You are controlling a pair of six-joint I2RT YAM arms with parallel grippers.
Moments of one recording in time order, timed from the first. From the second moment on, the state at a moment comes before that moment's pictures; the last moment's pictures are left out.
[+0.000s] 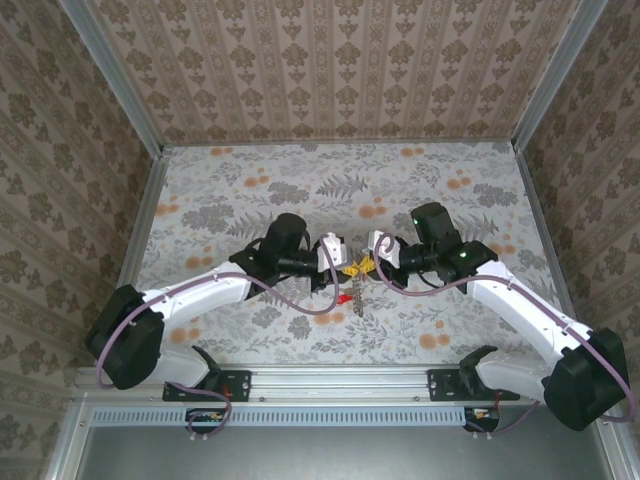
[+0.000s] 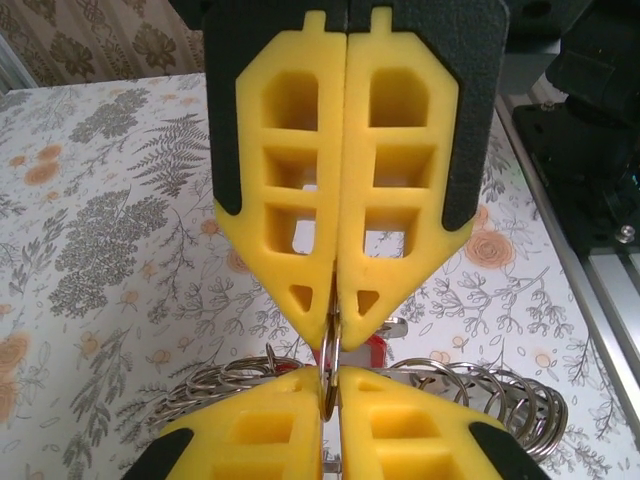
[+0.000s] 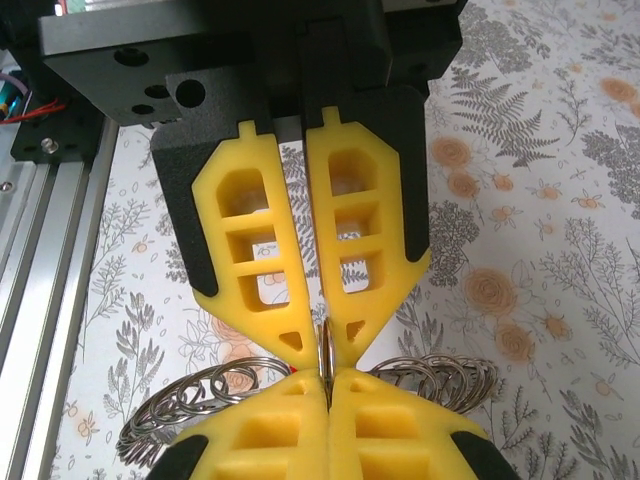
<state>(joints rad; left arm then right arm) -0.84 1.37 0.81 0.05 0.67 0.46 0.46 1.14 0.85 -0.49 -0.68 -0.68</state>
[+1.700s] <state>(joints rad) -0.80 1.38 0.74 0.21 0.73 0.37 0.43 1.14 0.76 -0.30 -0.72 -0.60</state>
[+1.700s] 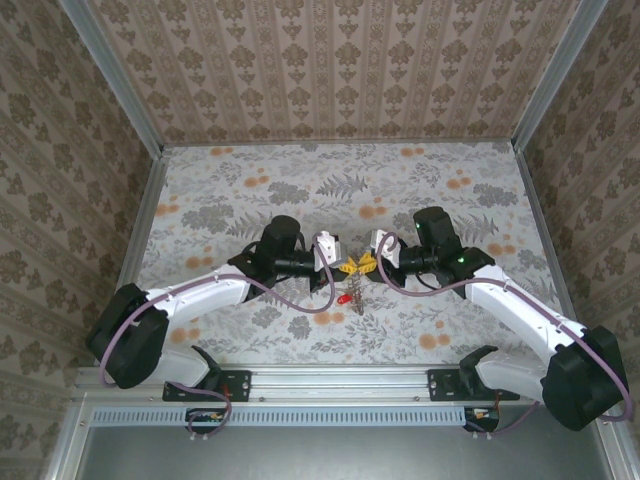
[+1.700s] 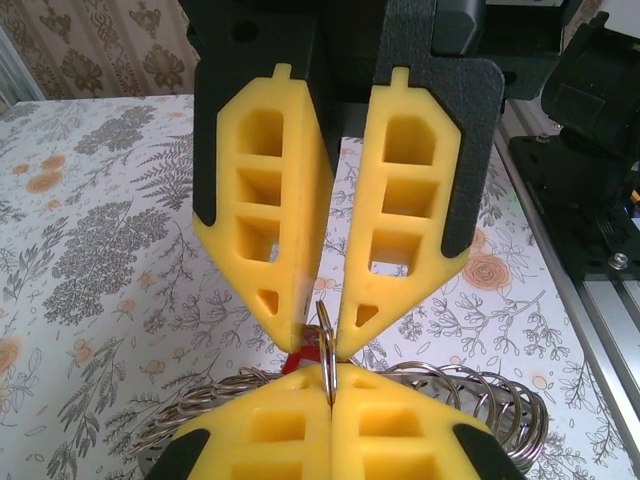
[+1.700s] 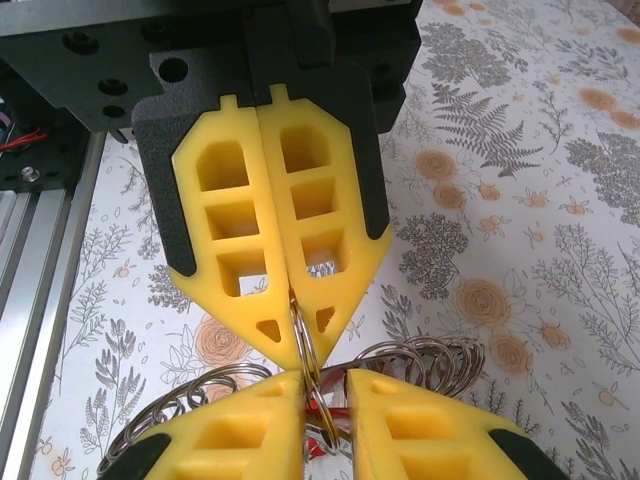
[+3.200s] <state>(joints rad) -0.84 1.35 0.81 0.06 0.62 0.48 0.50 1.16 0.90 -0.54 -0.59 -0.68</state>
